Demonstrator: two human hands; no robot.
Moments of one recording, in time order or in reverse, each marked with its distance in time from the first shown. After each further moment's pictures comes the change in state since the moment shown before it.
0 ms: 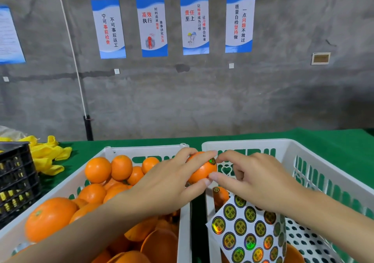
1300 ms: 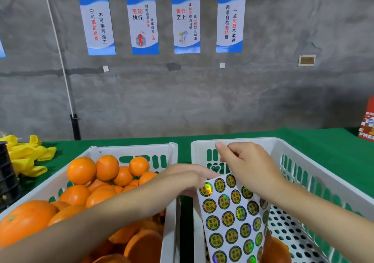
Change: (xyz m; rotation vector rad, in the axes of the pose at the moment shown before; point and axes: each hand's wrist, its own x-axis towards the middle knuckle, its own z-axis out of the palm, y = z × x) left_hand 0.020 0.039 -0.006 -0.893 -0.358 -0.307; right_hand 0.011 0.029 0.016 0.219 0.148 0.373
